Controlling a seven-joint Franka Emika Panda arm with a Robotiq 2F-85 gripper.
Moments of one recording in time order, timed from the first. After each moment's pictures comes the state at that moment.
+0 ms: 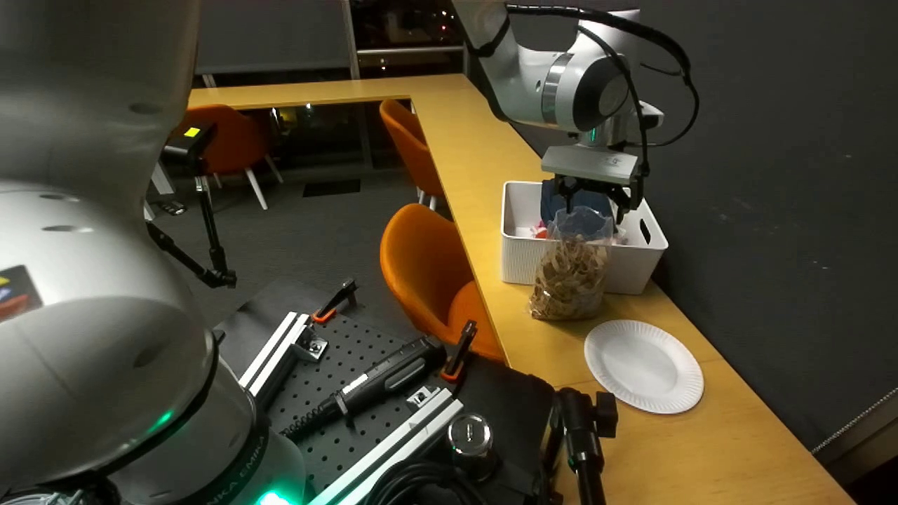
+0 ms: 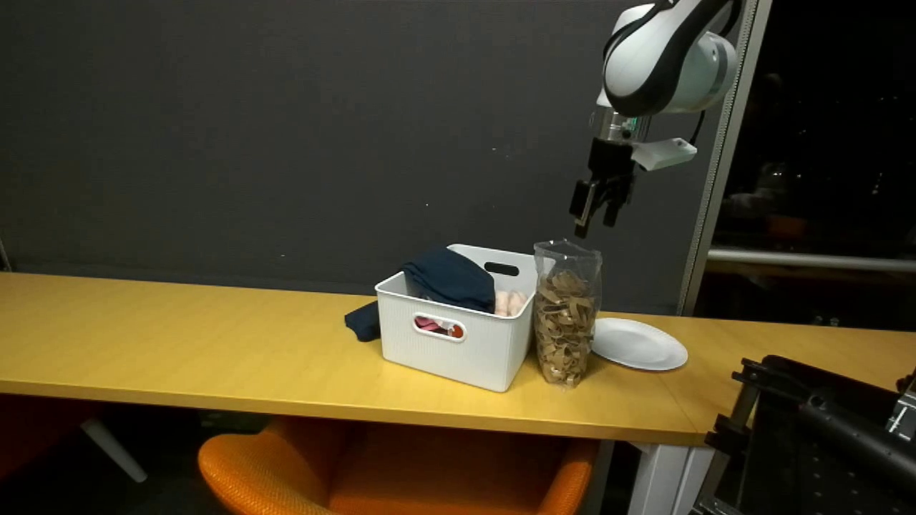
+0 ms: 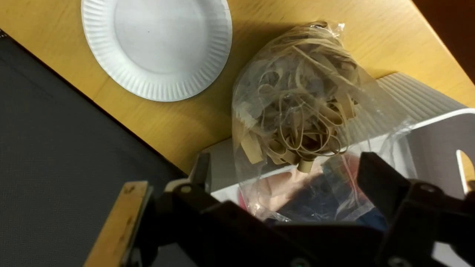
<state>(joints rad) -0.21 0.52 -0.14 -1.89 -0.06 2.59 -0.17</state>
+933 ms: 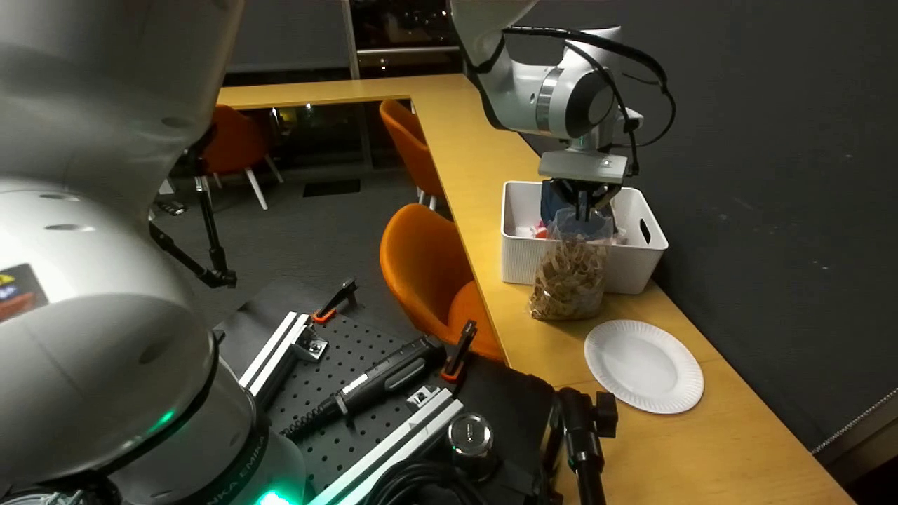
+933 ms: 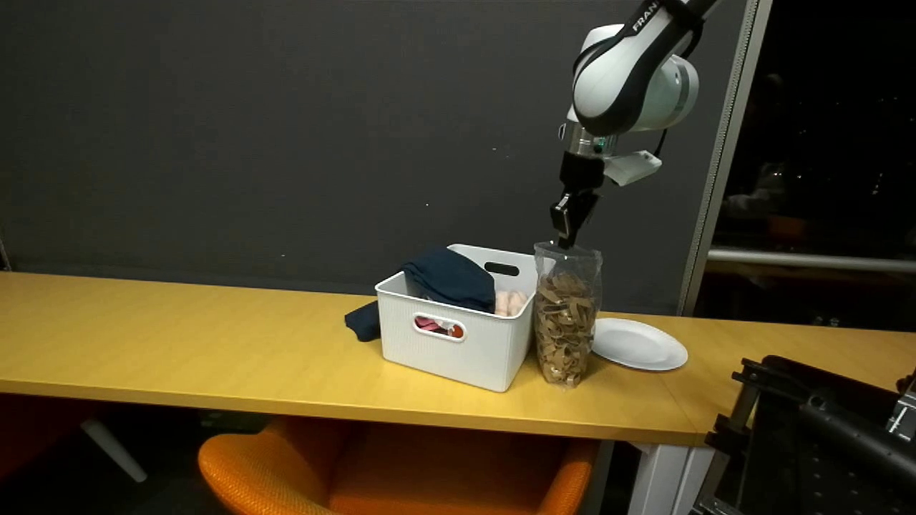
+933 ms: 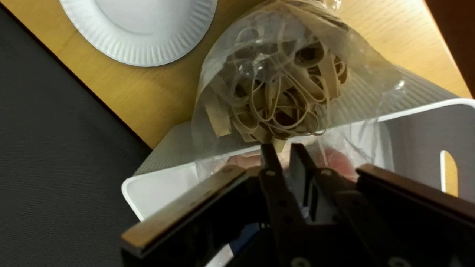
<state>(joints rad) -0.20 0.63 -0.10 -1.76 -0.07 2.59 -0.23</state>
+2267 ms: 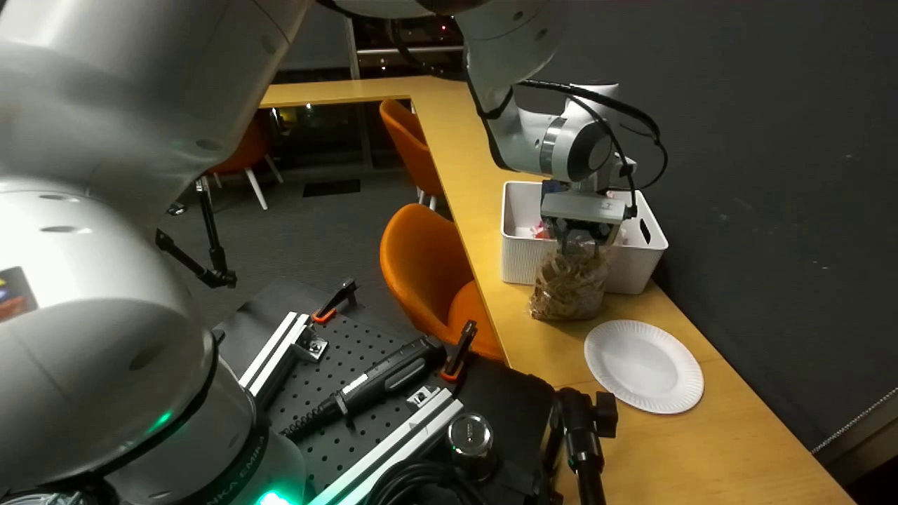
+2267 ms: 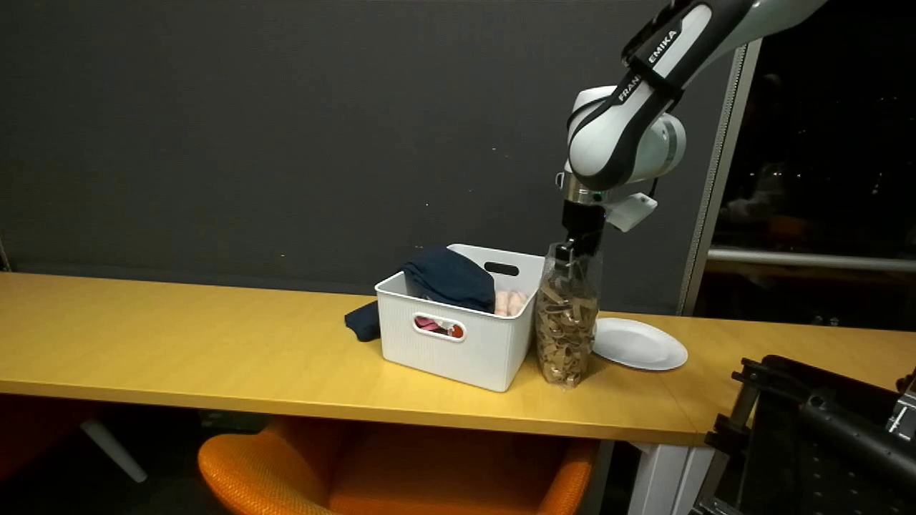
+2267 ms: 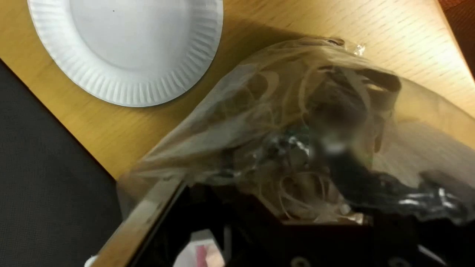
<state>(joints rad) -0.23 0.79 -0.10 -1.69 -0.09 2.60 -0.28</state>
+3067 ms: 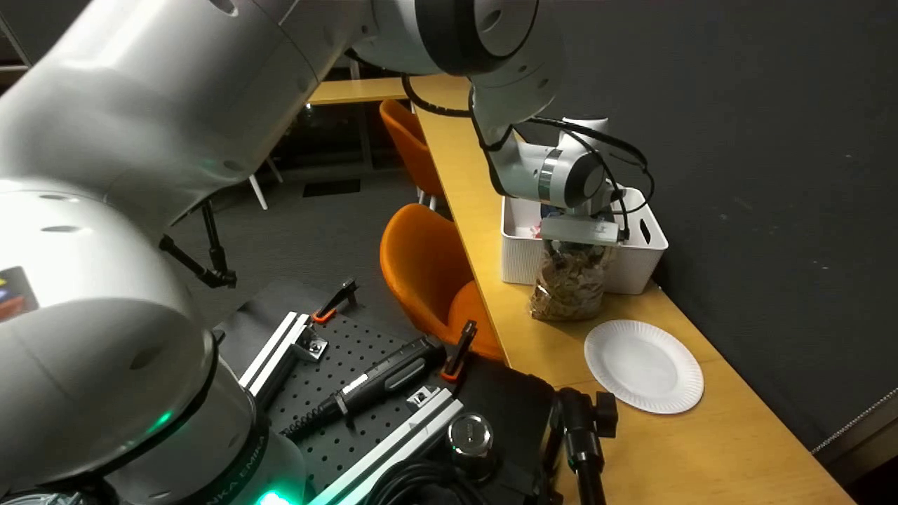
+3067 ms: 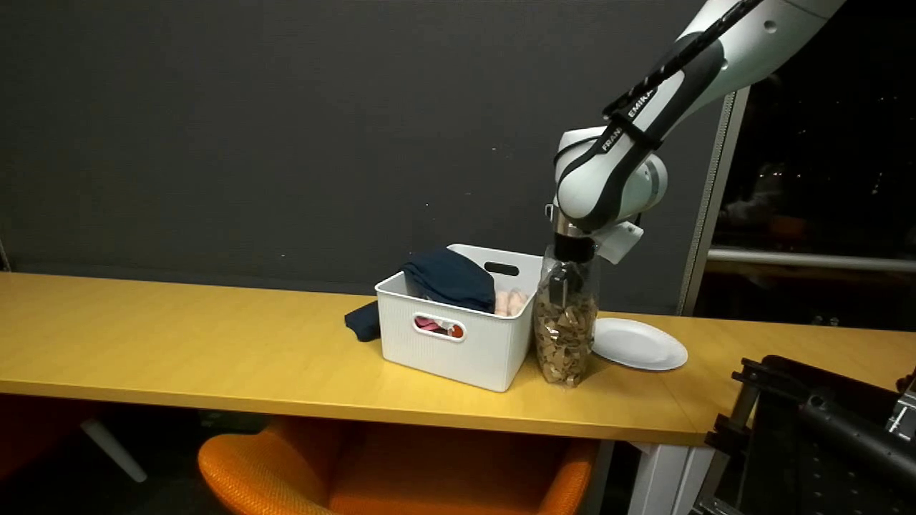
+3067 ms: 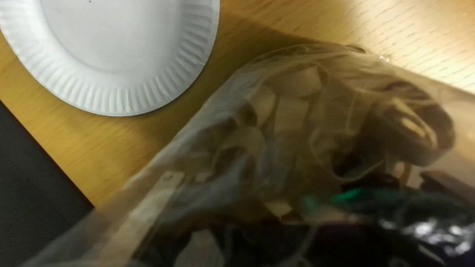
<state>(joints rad) -0.23 0.94 -0.10 -1.57 -0.12 2.60 -0.29</state>
